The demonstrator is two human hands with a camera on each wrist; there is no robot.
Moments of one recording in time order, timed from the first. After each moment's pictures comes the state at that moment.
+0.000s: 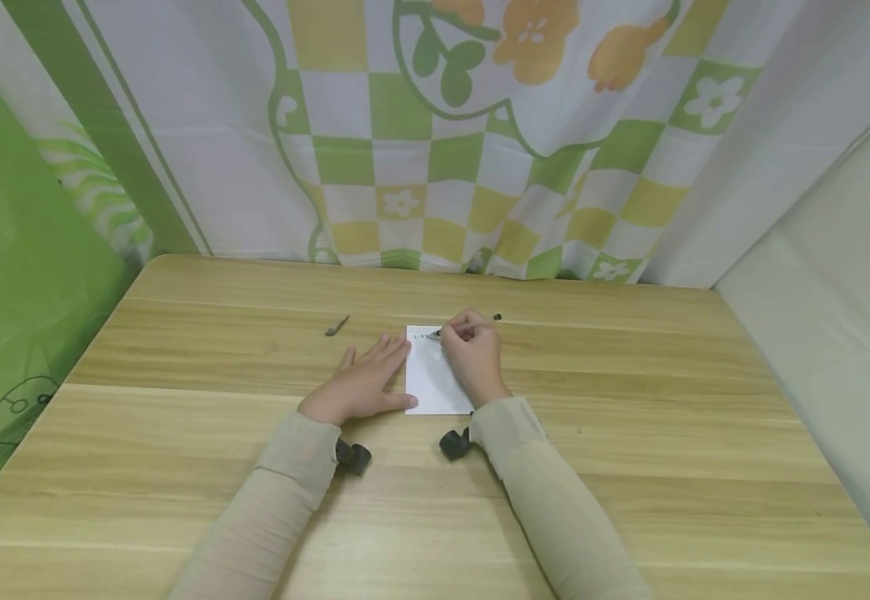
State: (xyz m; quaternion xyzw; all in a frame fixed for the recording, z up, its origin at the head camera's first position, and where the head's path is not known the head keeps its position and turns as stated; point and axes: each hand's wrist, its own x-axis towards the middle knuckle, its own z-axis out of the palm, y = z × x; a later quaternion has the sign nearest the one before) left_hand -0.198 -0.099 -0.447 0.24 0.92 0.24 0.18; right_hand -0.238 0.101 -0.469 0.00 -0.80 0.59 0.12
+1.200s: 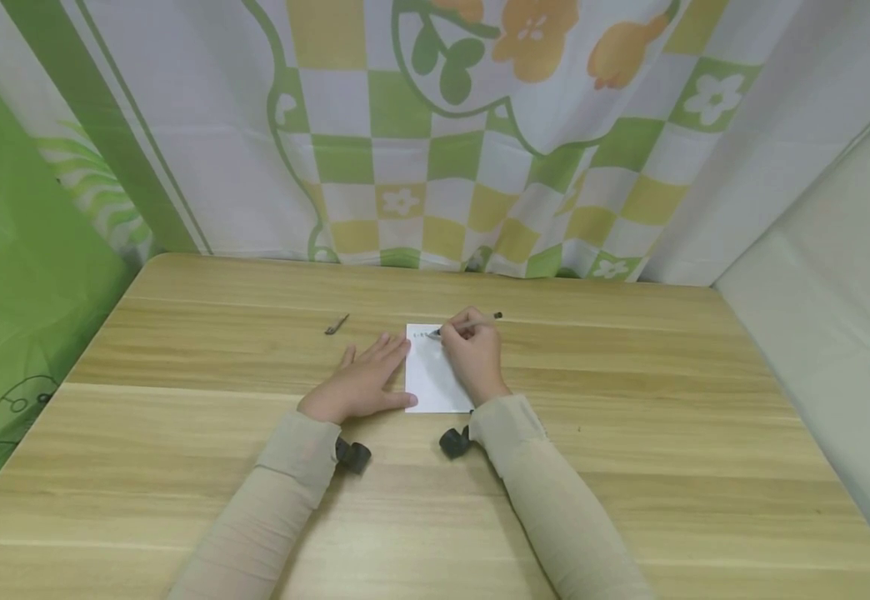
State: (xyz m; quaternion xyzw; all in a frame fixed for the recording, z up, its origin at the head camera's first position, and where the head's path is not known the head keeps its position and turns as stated) left_hand -0.199 -0.099 -0.449 0.24 0.92 0.24 0.18; right_hand -0.235 0.102 -0.466 0.00 -0.79 0.60 0.12
